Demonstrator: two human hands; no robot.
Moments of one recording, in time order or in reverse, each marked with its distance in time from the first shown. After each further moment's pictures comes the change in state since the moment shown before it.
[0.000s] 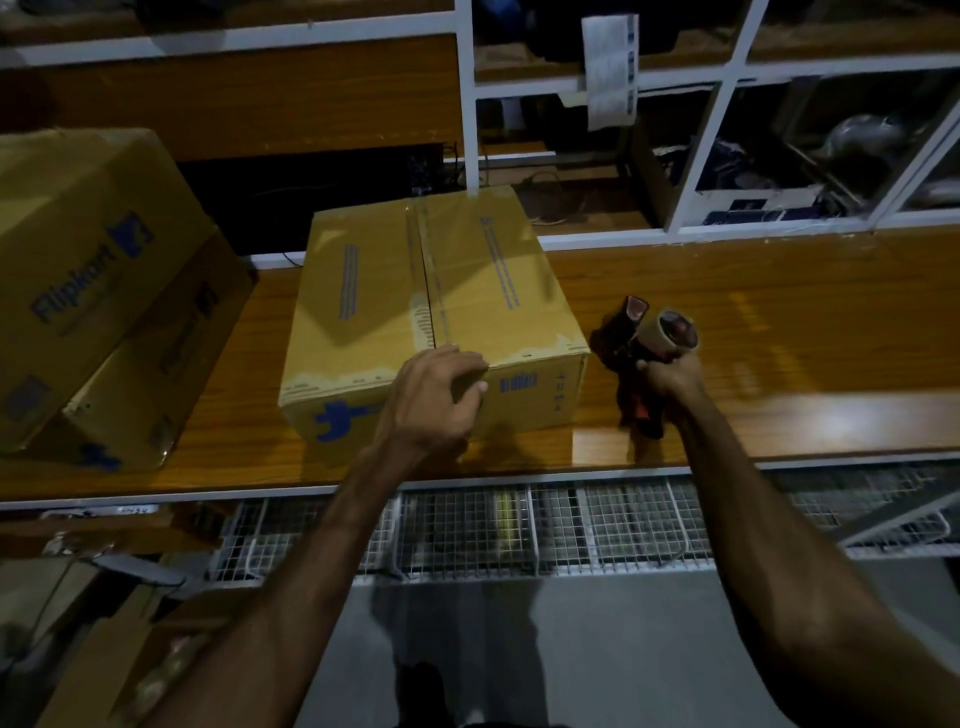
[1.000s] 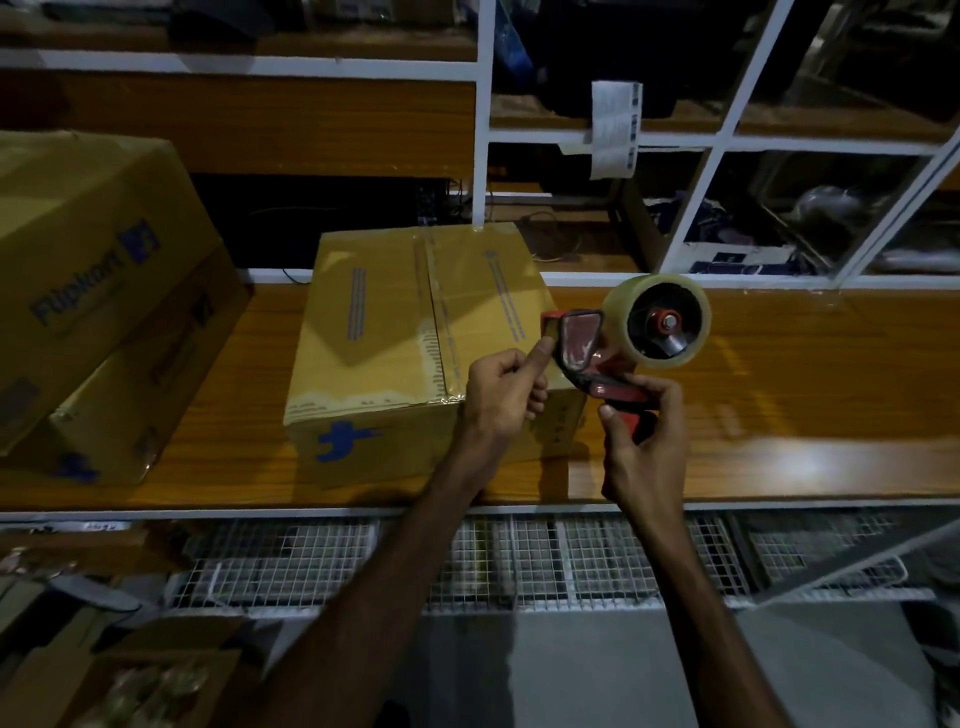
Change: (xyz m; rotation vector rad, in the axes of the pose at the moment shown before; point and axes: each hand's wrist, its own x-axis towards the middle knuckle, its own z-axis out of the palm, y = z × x) left_hand 0.031 0.083 0.008 -1.068 0.145 -0.399; right_hand -0.189 -0.032 0.028 0.131 0.056 -0.773
